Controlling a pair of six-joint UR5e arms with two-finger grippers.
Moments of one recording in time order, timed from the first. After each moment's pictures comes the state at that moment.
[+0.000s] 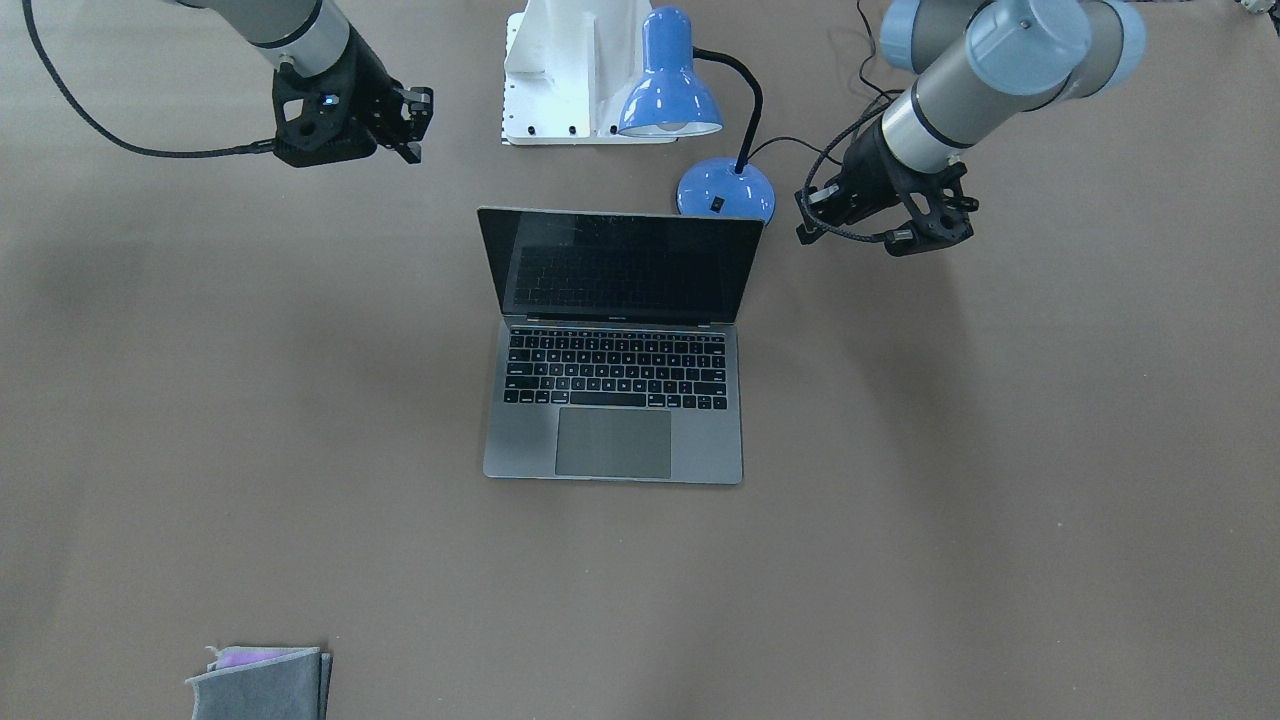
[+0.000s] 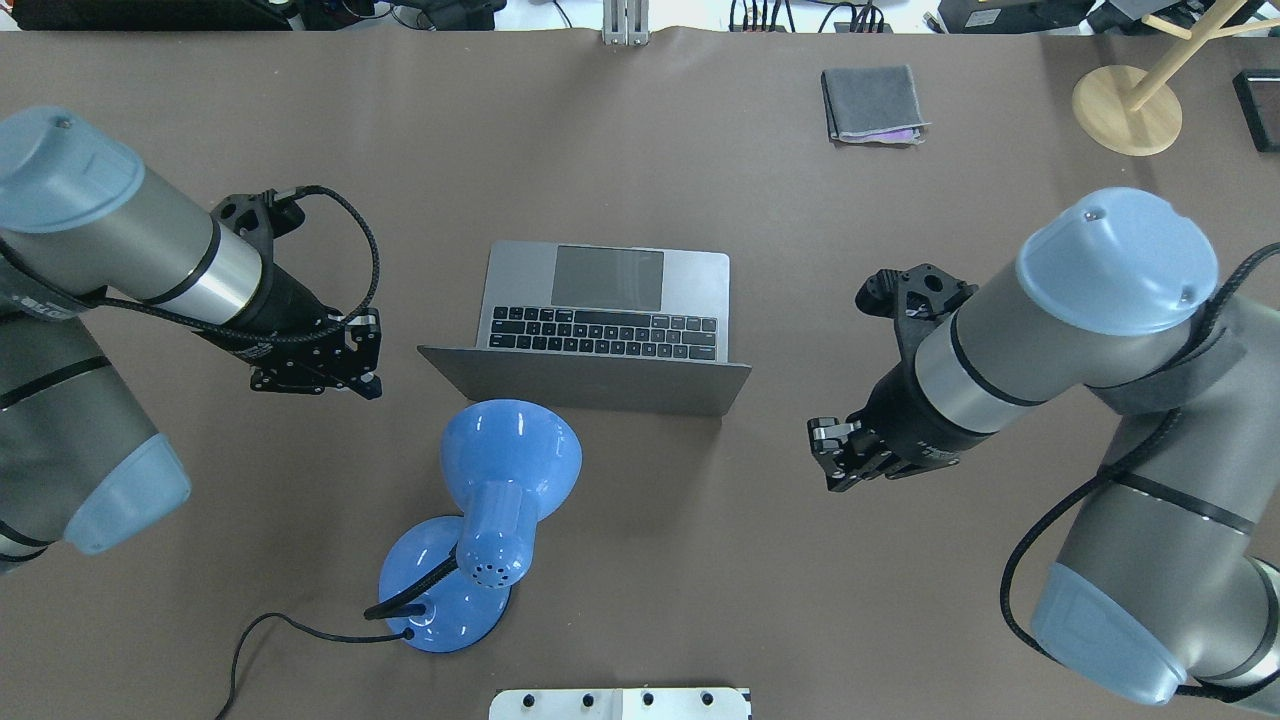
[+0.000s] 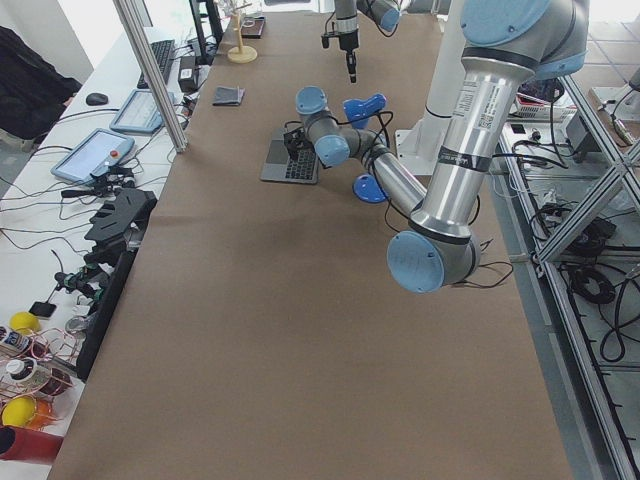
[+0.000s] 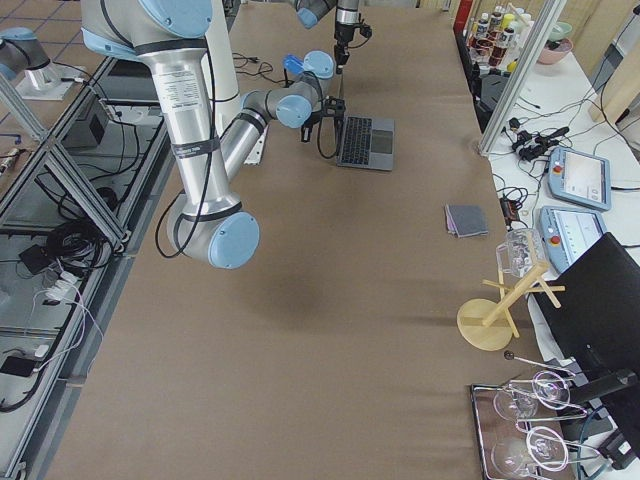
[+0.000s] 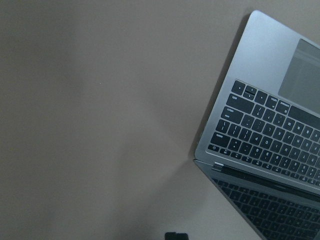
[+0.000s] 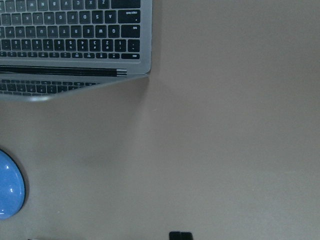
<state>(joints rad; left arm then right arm) -0.74 -1.88 -1.95 -1.80 -2.30 -1.46 0.57 -1.26 2.18 -1.62 2.19 1.23</state>
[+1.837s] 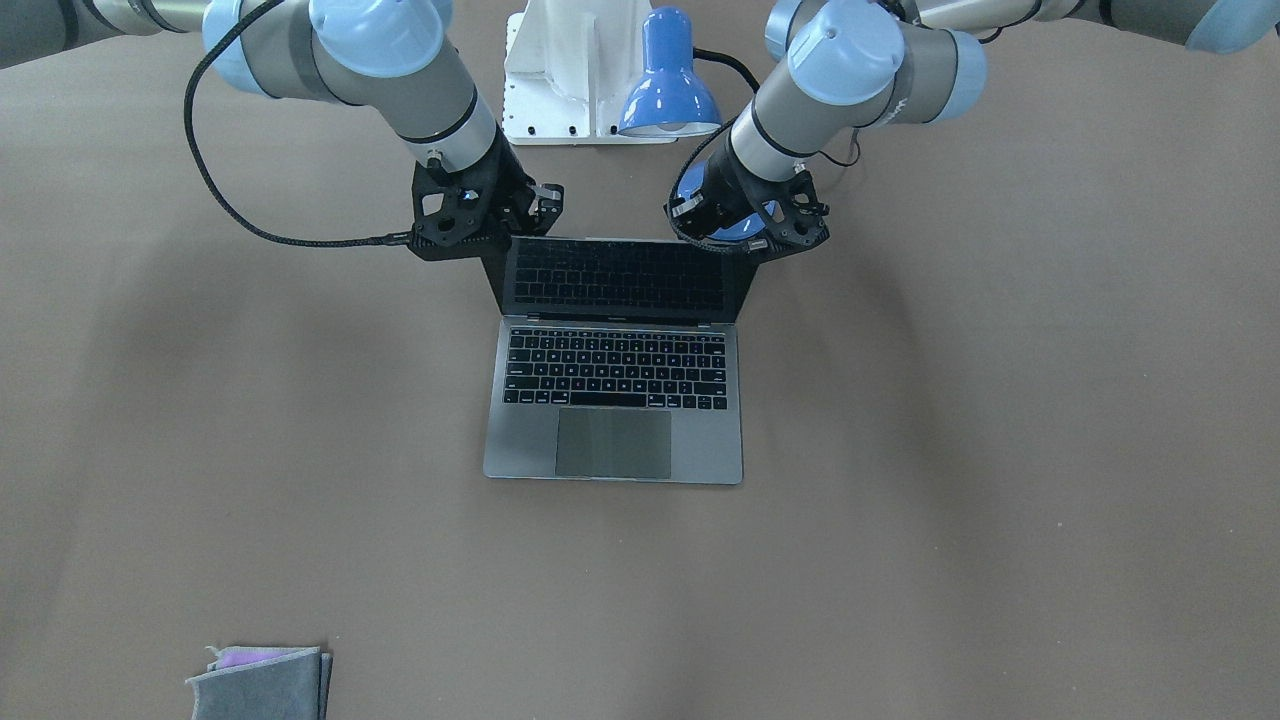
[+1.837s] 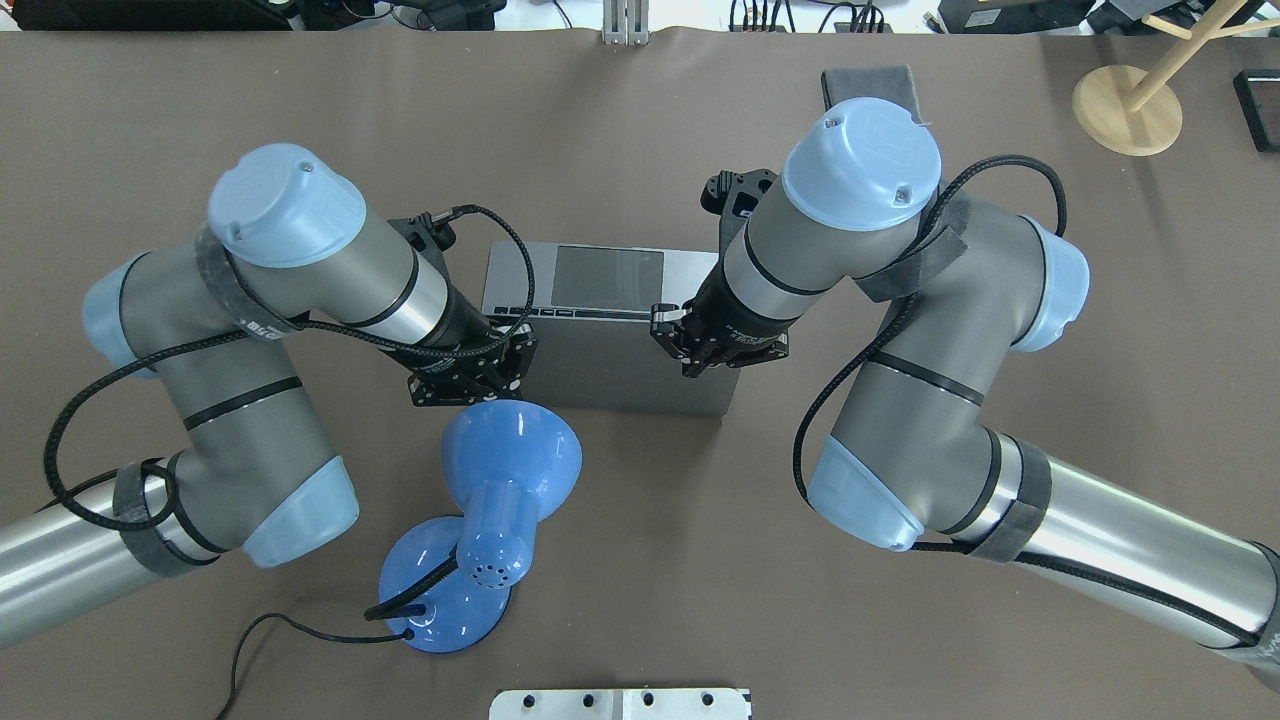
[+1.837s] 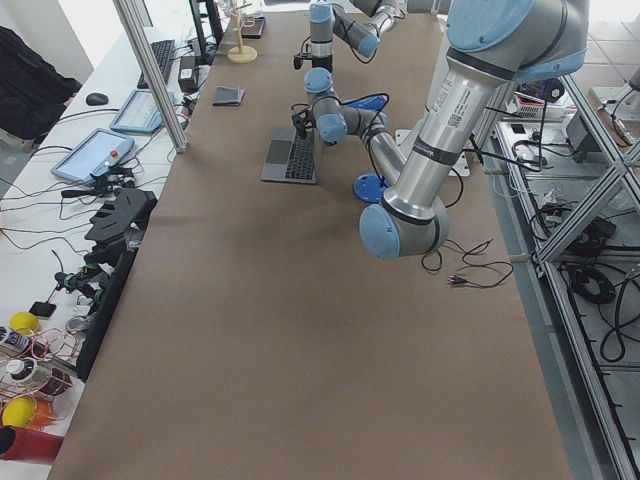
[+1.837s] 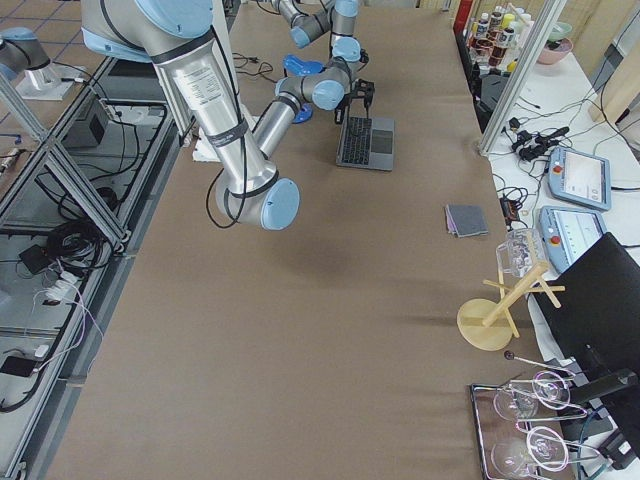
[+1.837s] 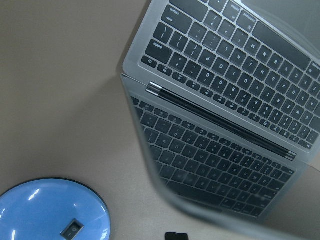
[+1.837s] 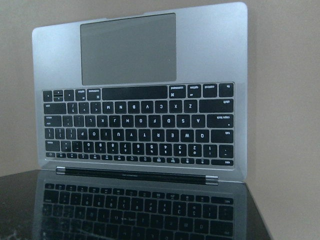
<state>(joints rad) -0.63 -2.13 -1.78 -1.79 -2.17 -1.66 0.62 -0.94 1.80 -1.51 2.12 1.30</state>
